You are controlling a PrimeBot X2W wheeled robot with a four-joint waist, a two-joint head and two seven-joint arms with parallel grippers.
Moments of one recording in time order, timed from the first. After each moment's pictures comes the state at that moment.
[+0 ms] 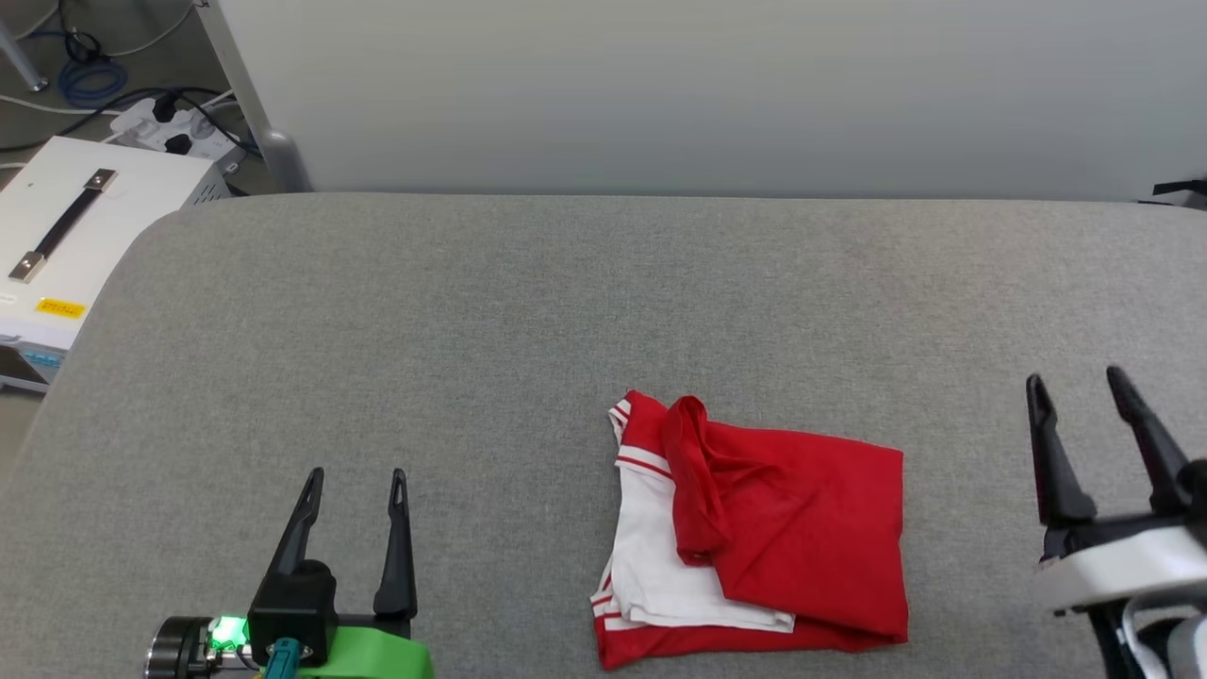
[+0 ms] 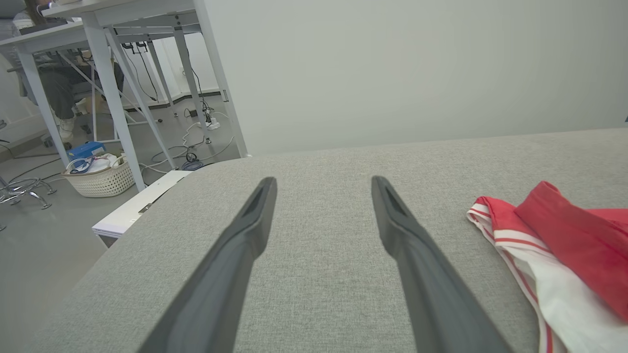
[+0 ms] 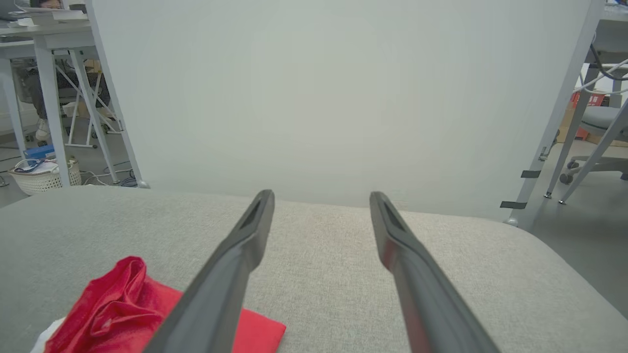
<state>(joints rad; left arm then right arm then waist) 0.11 0.12 -0.09 0.00 -0.03 0.07 -0.26 0.02 -0.20 -0.04 -0.03 0.21 0.13 -0.24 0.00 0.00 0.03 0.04</state>
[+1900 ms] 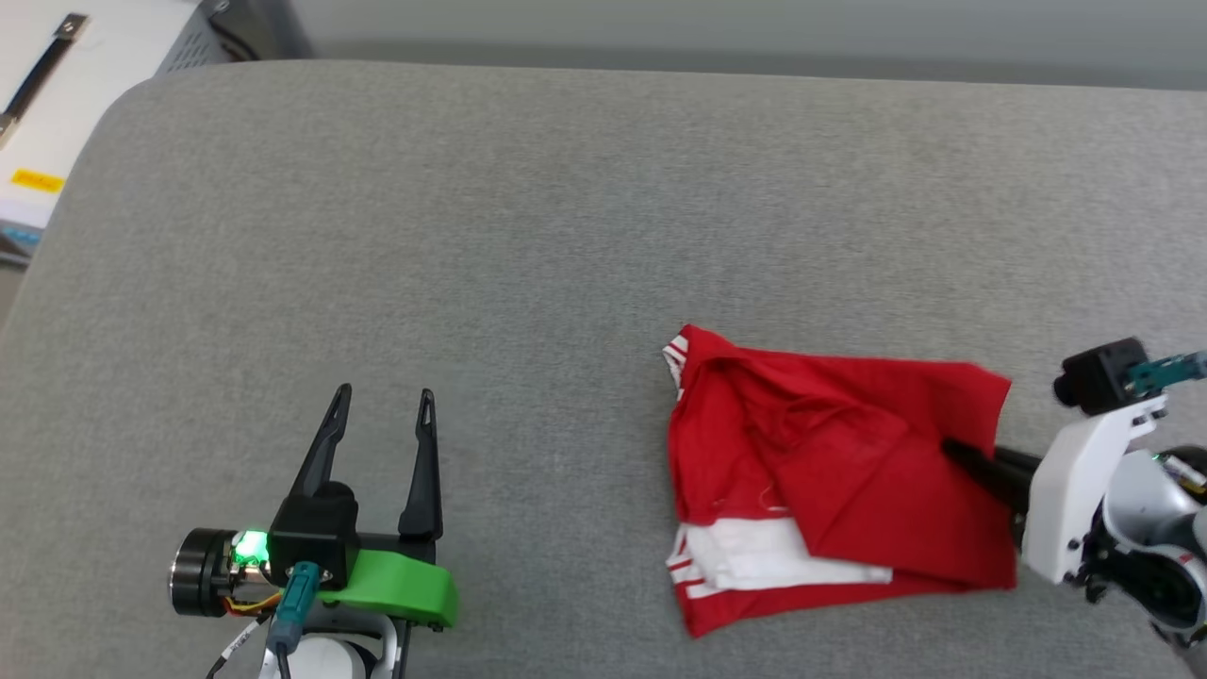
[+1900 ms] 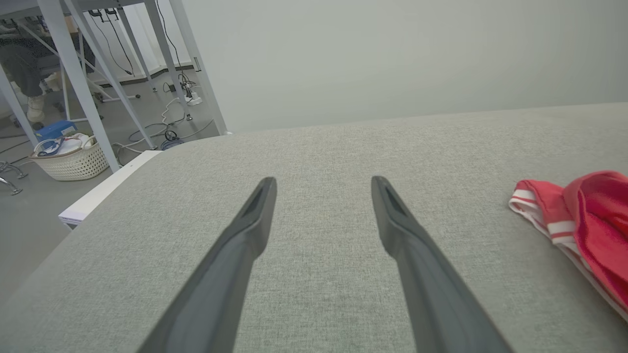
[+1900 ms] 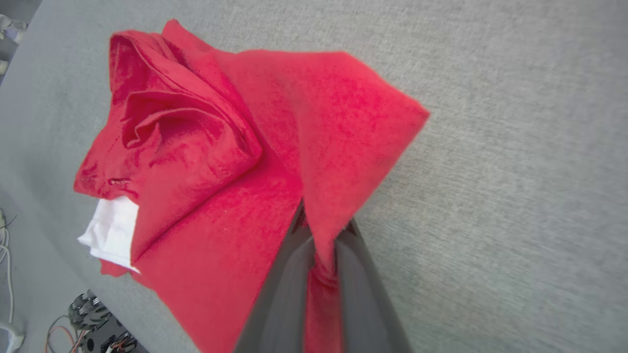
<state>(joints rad) -0.04 0.10 -0.11 0.04 -0.03 0.04 -0.26 -0.28 -0.59 0.42 0.12 0.90 0.13 0.49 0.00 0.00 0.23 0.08</state>
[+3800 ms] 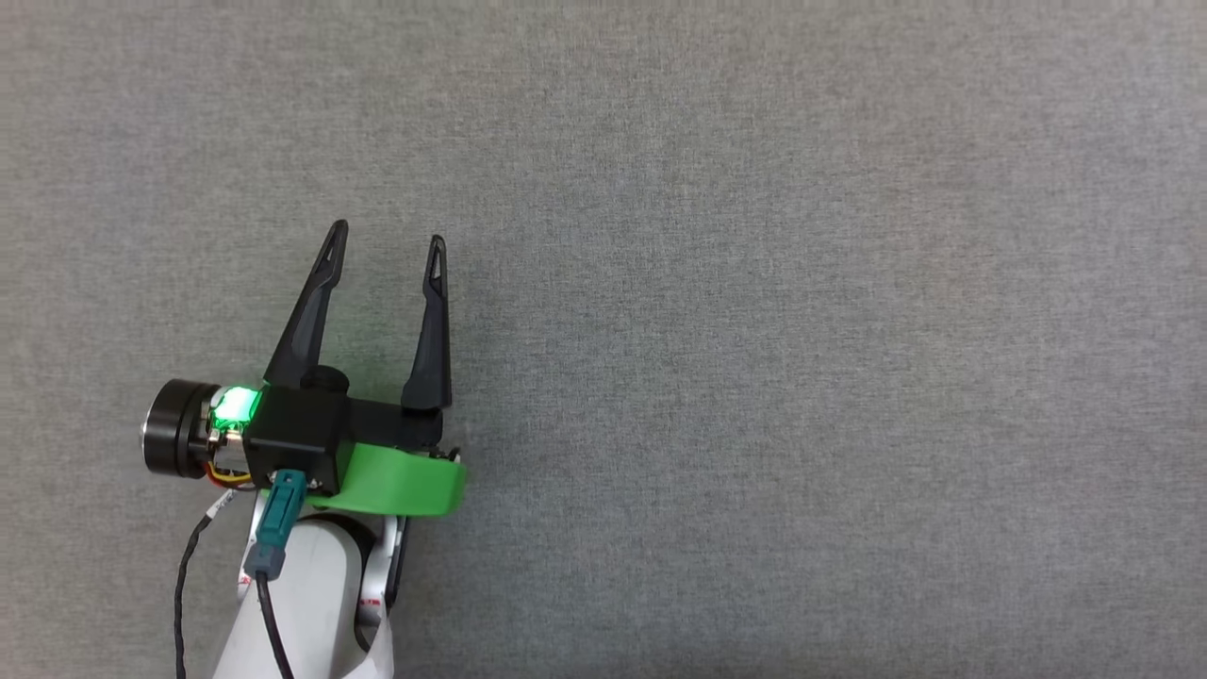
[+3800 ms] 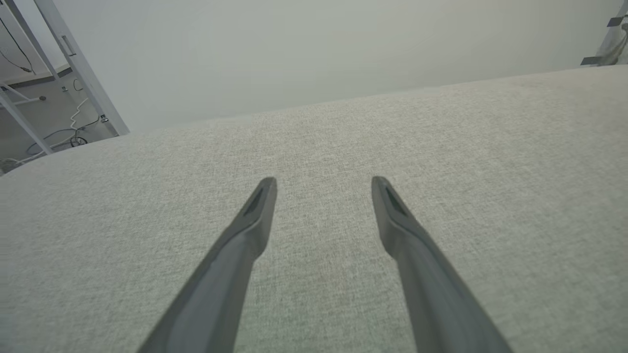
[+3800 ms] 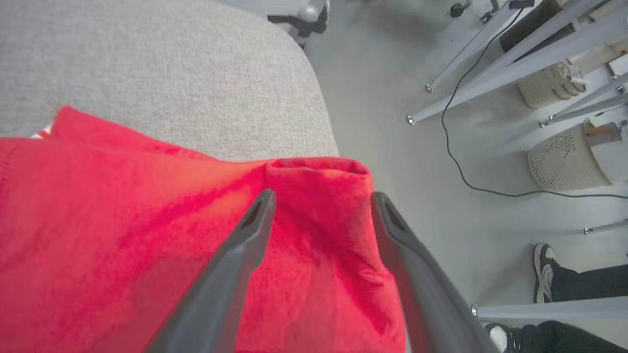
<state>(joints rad) -0.23 0.13 -0.15 -0.07 -0.01 0.02 -0.26 -0.74 -0.85 -0.08 0.63 0.34 0.13 0.31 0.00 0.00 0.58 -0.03</state>
